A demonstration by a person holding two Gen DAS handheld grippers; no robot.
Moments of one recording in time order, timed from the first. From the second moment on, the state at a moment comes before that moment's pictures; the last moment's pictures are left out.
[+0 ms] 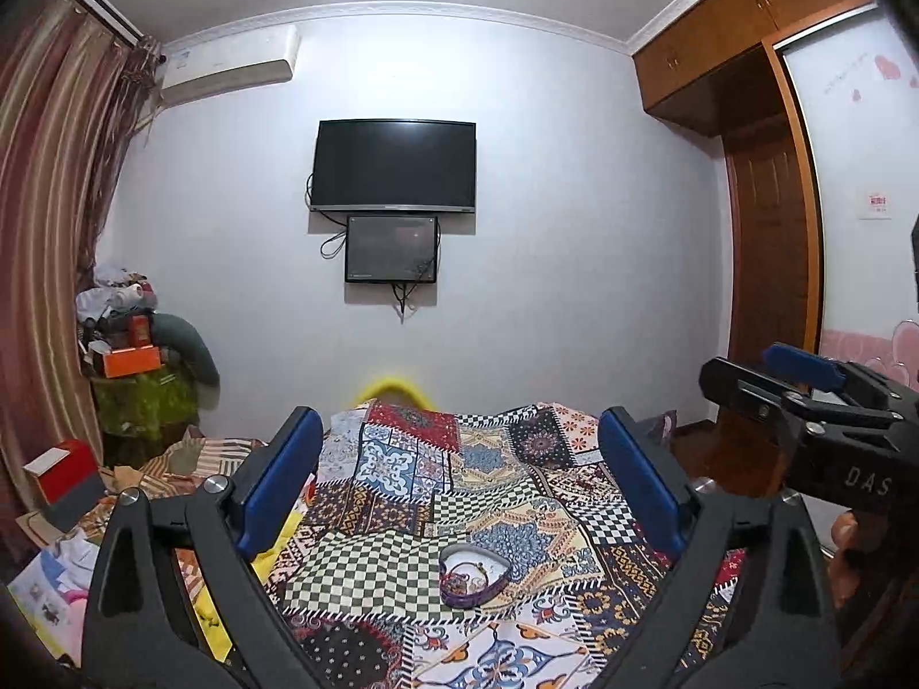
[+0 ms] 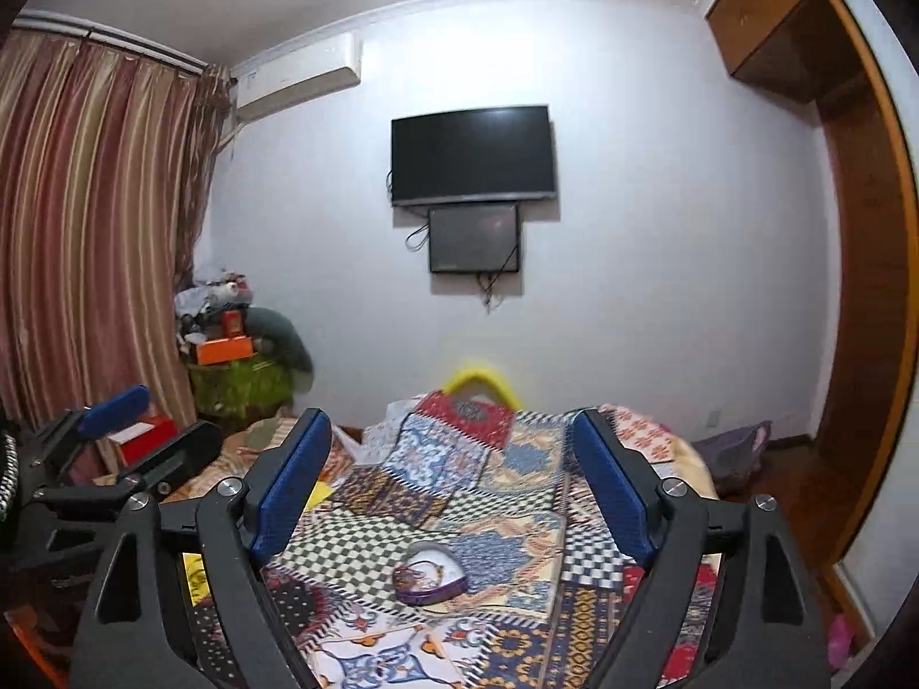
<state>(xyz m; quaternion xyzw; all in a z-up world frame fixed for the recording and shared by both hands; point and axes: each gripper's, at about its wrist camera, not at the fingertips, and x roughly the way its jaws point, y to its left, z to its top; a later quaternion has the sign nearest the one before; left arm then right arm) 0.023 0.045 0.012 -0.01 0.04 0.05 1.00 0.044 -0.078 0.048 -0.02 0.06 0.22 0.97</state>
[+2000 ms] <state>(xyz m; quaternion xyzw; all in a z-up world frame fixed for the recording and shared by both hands) 0.021 0.040 0.003 -0.04 0.08 0.03 1.00 0.021 -0.101 0.035 -0.01 0.09 0.19 0.98</state>
